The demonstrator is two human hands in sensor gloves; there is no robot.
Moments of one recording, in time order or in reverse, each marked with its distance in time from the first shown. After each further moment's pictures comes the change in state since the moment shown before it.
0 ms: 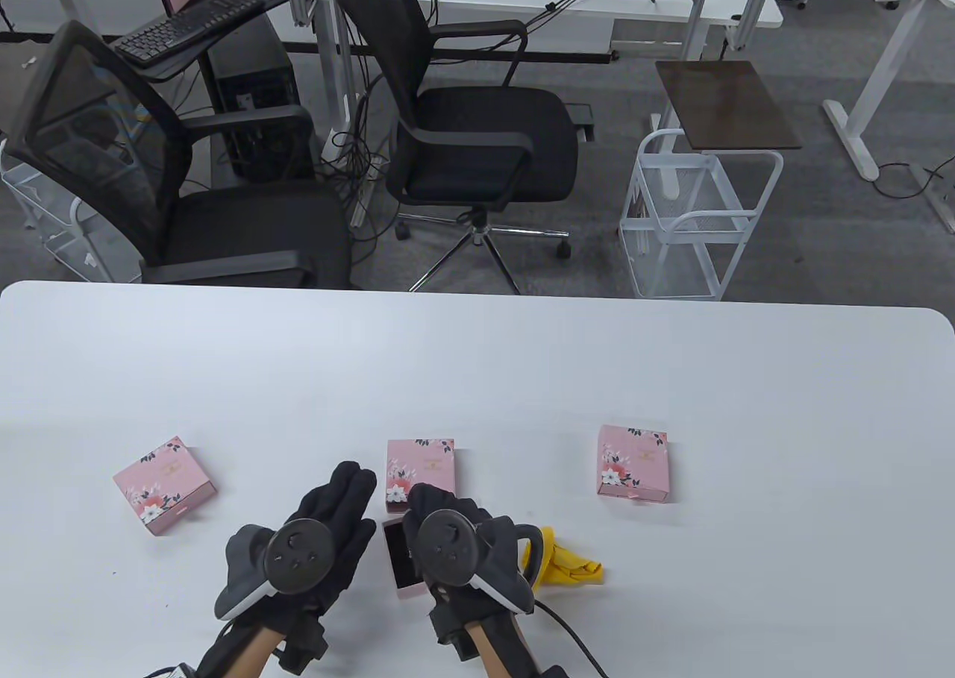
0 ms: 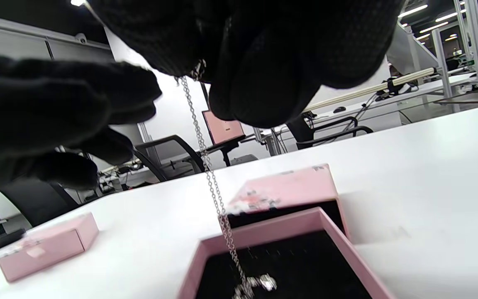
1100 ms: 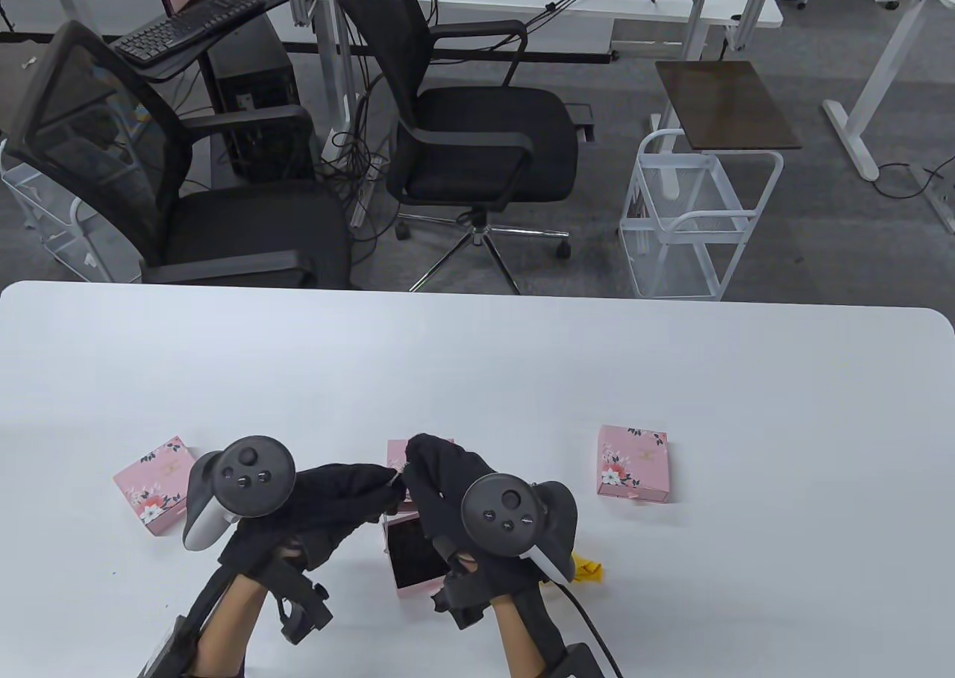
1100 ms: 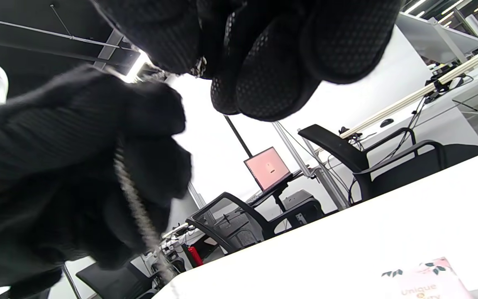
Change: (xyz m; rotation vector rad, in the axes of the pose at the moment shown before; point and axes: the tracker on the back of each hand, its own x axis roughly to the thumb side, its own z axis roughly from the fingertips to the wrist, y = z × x) left_hand 0.019 0.082 -0.030 -0.151 -0.142 0.581; right_hand 0.001 -0.068 -0.011 -0.129 -0.092 -0.273
